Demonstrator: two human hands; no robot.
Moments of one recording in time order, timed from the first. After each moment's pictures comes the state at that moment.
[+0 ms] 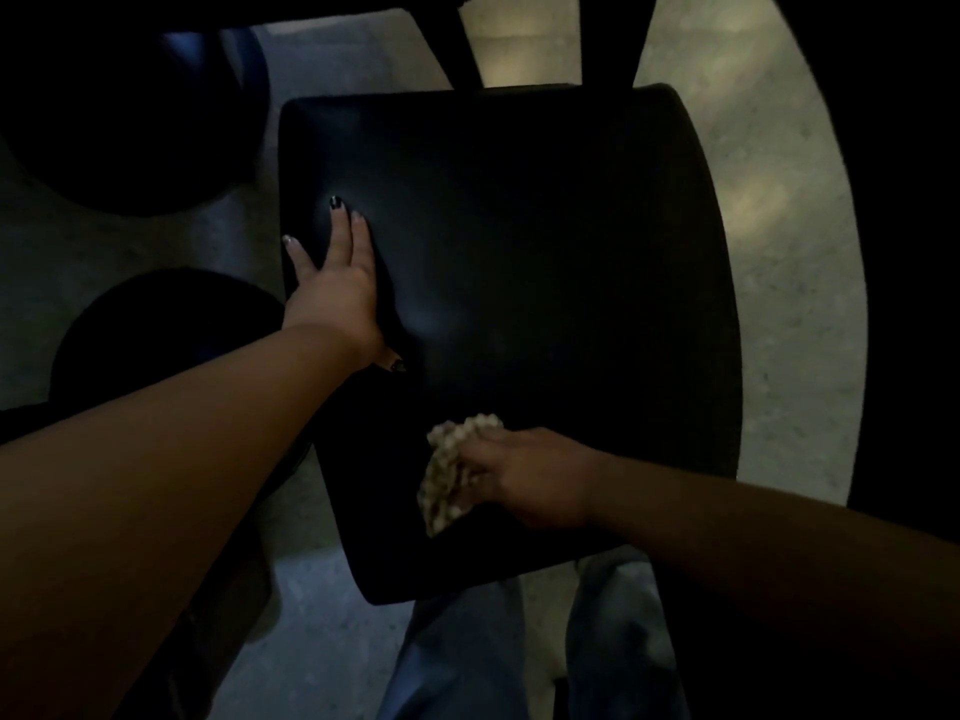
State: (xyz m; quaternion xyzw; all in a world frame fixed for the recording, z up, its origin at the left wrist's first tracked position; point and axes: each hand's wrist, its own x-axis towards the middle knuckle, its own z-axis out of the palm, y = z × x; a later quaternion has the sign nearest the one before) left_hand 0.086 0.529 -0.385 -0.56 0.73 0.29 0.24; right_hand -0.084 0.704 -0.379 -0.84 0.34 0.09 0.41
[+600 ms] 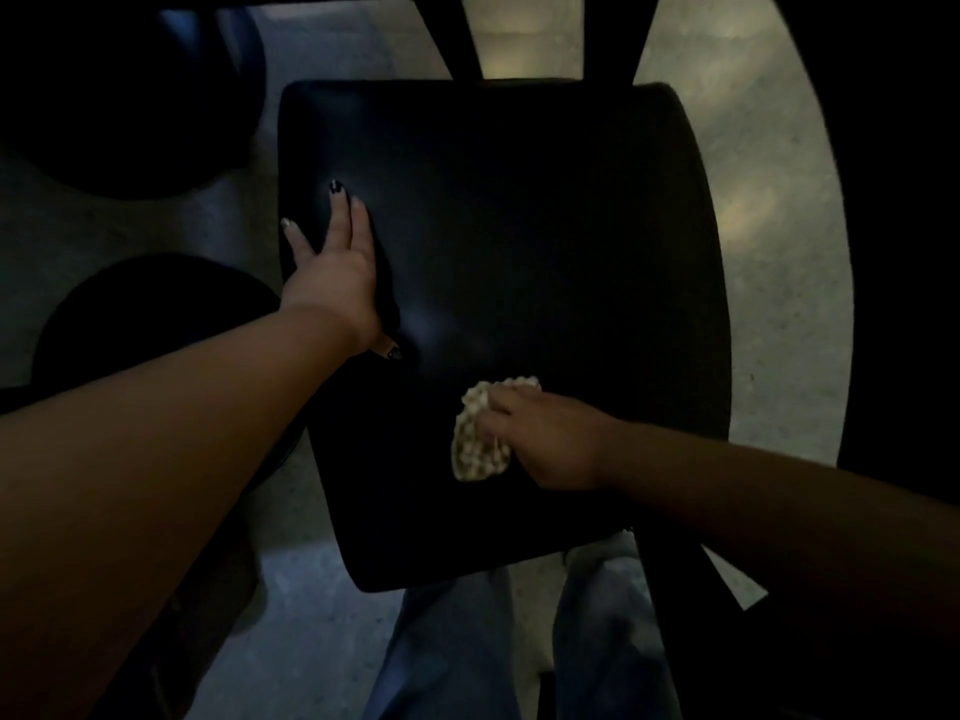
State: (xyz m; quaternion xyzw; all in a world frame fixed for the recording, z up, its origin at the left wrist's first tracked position) left_hand 0.086 0.530 -0.382 -0.56 0.73 0.29 0.24; right_hand -0.102 0.697 -0.384 -0.79 0.44 0.09 0.41
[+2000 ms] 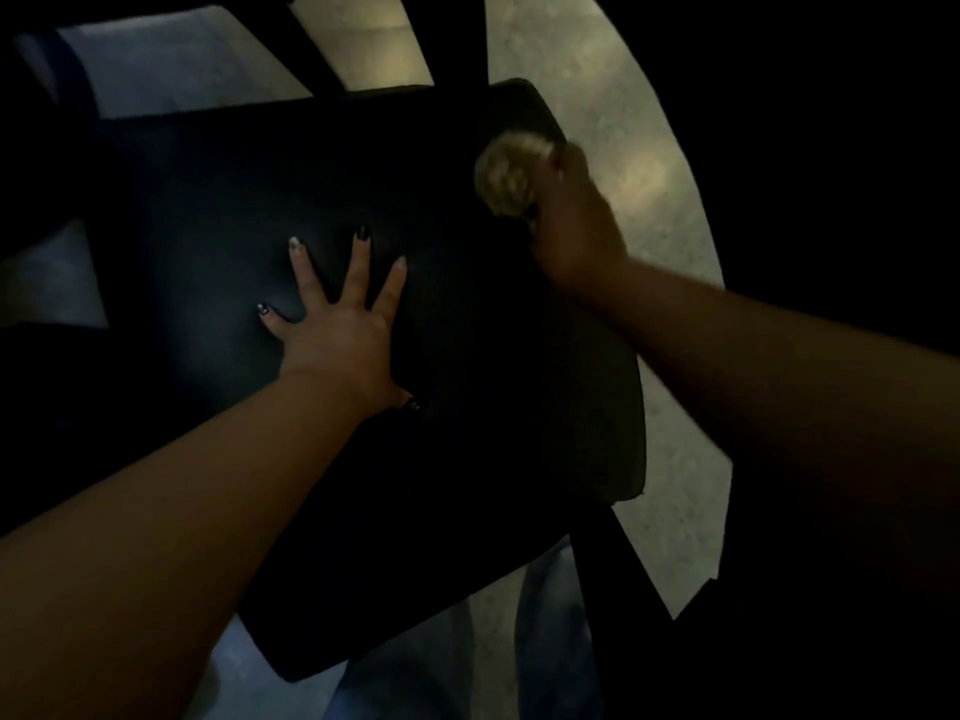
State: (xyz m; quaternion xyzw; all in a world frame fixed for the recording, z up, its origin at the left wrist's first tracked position) left_hand -0.011 0.558 -0.389 -0.40 0.82 0.26 0.31; right_hand -0.231 0.585 -0.378 -0.51 0.82 -0.13 0.22
